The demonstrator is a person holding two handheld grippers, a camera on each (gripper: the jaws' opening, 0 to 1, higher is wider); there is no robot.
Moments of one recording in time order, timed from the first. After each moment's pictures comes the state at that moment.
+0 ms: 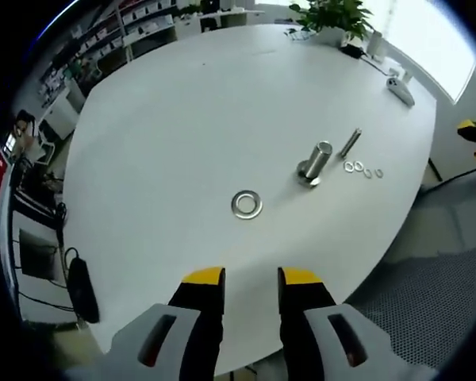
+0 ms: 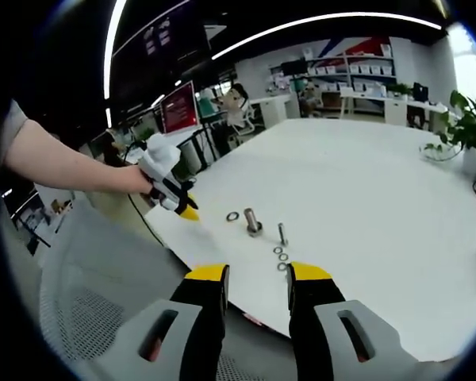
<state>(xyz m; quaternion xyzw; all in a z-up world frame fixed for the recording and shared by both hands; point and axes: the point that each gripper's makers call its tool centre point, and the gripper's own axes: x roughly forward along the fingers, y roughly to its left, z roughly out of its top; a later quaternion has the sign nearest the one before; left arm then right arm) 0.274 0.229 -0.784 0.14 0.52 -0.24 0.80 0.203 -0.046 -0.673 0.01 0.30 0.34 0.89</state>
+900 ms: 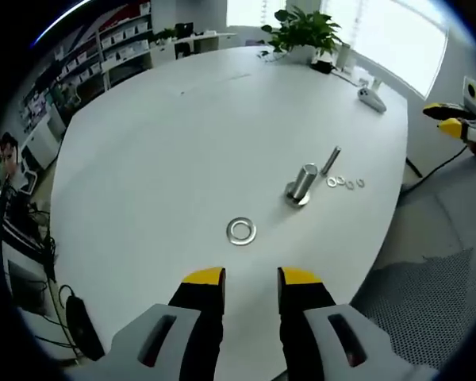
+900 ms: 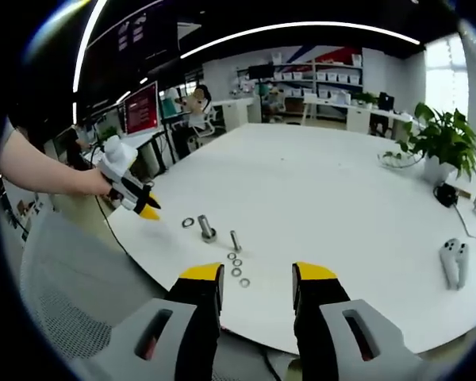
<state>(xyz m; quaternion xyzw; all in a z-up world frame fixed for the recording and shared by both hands) 0.291 0.219 -0.773 0.14 0.46 -0.32 0.81 0.226 -0.084 -0.663 -0.03 0.30 0.23 0.93</state>
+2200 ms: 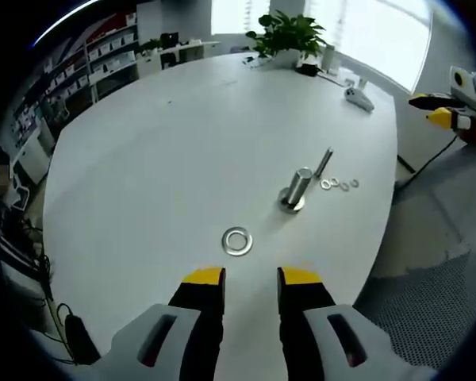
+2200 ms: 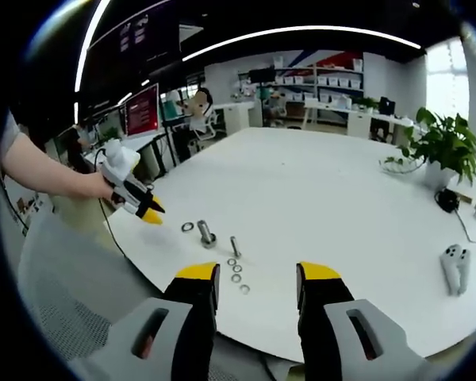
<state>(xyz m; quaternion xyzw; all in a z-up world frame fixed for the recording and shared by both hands) 0.298 0.211 -0.780 0.15 0.44 -0.36 0.81 0.232 -0.077 -0.663 -0.04 0.29 0.24 0.93</state>
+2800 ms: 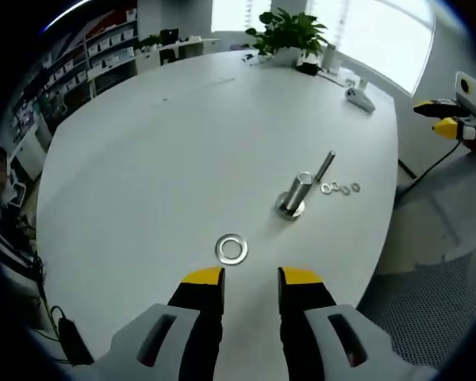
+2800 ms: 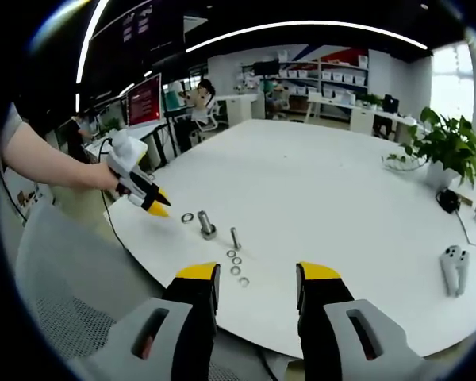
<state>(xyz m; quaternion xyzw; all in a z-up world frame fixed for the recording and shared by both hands) 0.306 0.199 -0.788 0.14 0.45 -0.36 0.81 0.230 -0.078 -0.672 -0.05 0.30 0.24 0.92</state>
